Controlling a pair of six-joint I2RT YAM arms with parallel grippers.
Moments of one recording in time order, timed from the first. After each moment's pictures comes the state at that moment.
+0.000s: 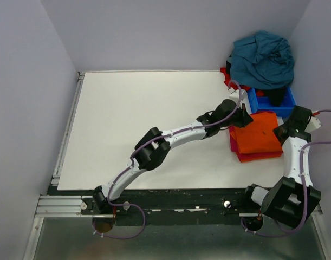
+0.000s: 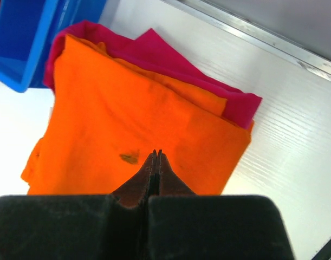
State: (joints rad) left arm -1.01 2.47 2.13 0.18 0.11 -0.69; right arm -0.46 1.16 0.88 -0.53 0.21 0.62
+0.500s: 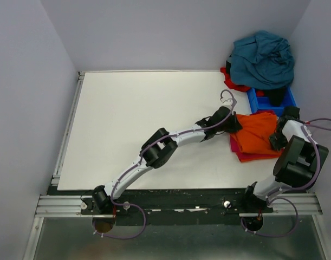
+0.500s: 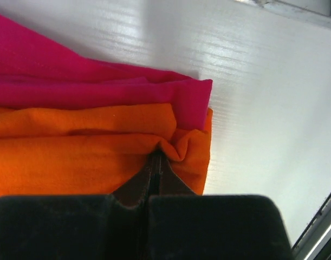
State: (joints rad) left arm -0.98 2.70 2.23 0.17 0.11 -0.78; right arm -0.47 1.56 0.93 -0.64 0.36 0.78
